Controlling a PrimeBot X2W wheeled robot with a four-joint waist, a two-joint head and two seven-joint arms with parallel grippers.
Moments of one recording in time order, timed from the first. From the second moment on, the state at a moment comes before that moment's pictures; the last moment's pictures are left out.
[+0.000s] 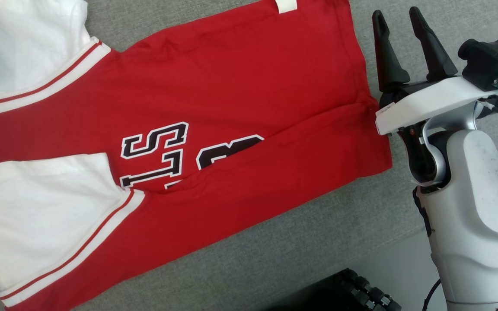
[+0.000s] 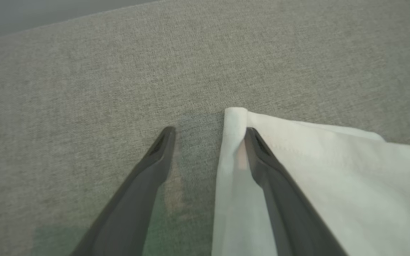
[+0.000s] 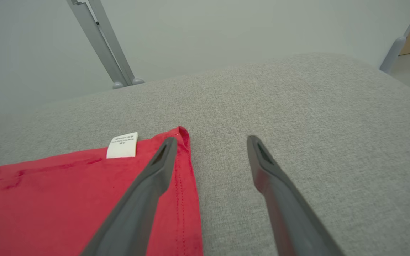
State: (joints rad) left arm -0.96 0.59 -0.23 0.31 -0.62 0.02 0.80; right arm -0.60 -0.05 0.05 0.16 0.31 0.13 0.00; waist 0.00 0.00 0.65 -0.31
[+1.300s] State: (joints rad) left arm -0.95 0.40 -0.33 0.25 -0.69 -0.09 0.59; right arm -0.94 -0.23 0.15 0.70 0.19 0.13 0.27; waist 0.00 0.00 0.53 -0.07
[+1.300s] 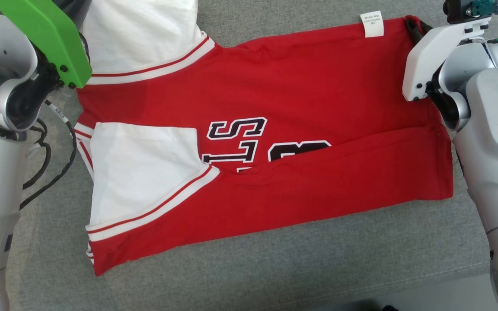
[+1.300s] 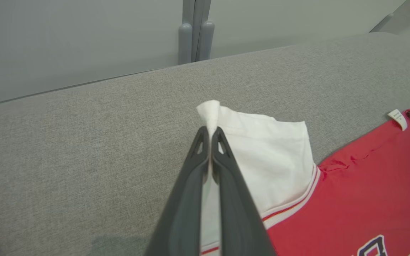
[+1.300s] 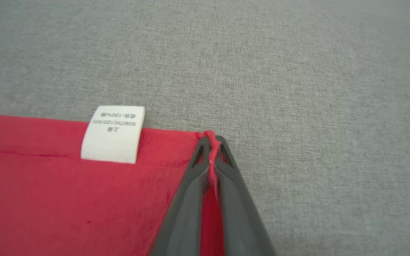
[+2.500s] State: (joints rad) left arm -0.16 0.41 -0.27 -0.14 -0.83 -0.03 0.33; right arm -0.32 -0.21 -0.02 0.29 0.26 0.13 0.01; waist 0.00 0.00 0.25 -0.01
